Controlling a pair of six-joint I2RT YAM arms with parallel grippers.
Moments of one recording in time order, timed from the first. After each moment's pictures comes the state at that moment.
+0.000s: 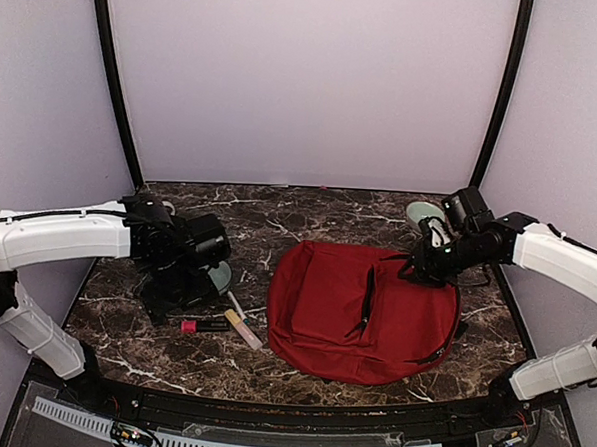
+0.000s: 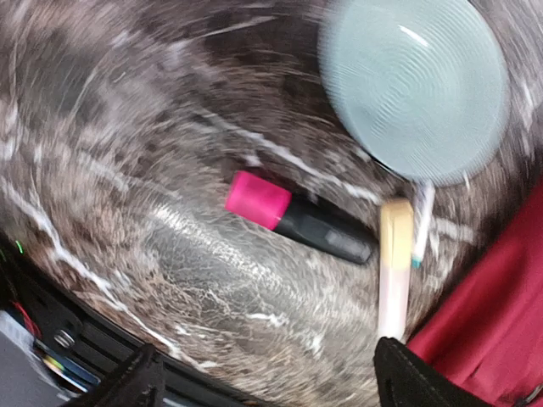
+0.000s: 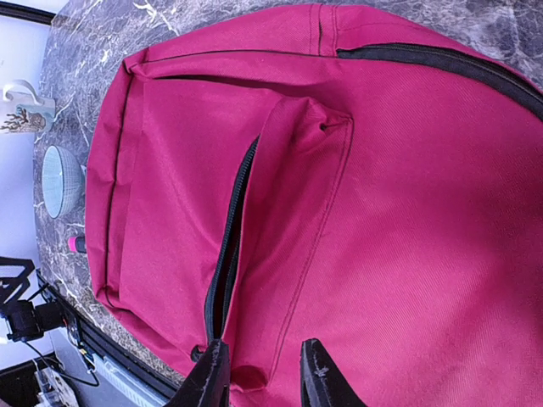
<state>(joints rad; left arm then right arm) -0.93 1.46 1.18 -1.24 -0.18 -1.54 0.46 1.27 0.95 -0.69 -0.32 0.57</state>
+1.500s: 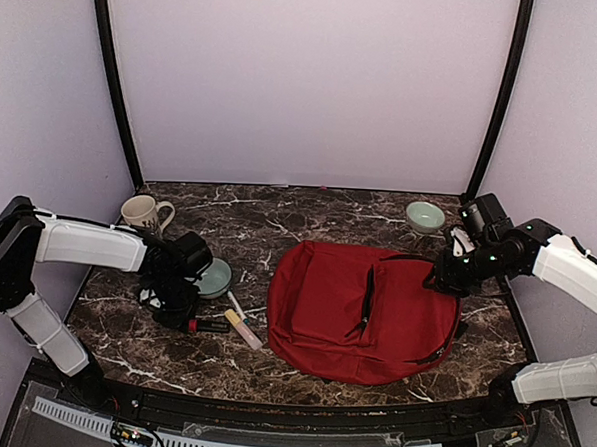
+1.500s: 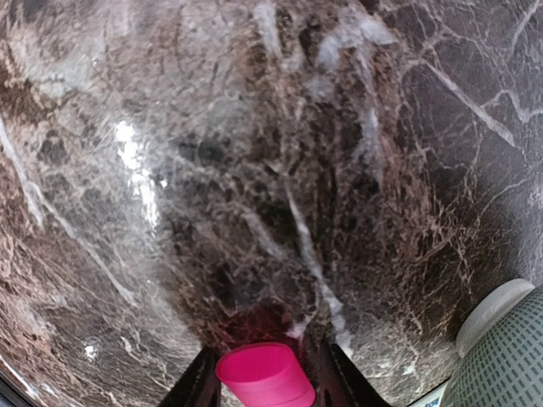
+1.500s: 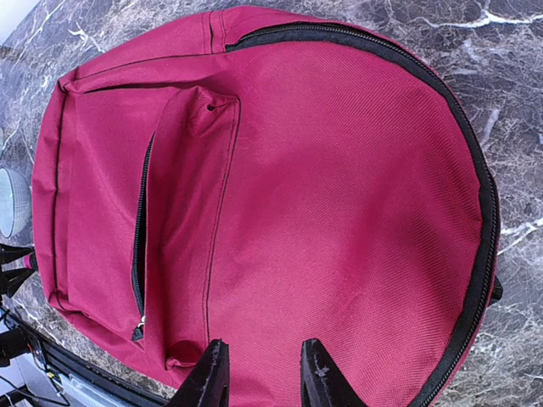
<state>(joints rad) -0.65 1.55 0.83 -0.77 -0.04 -2.02 0.45 1.11 0.91 -0.86 -0.13 0.60</state>
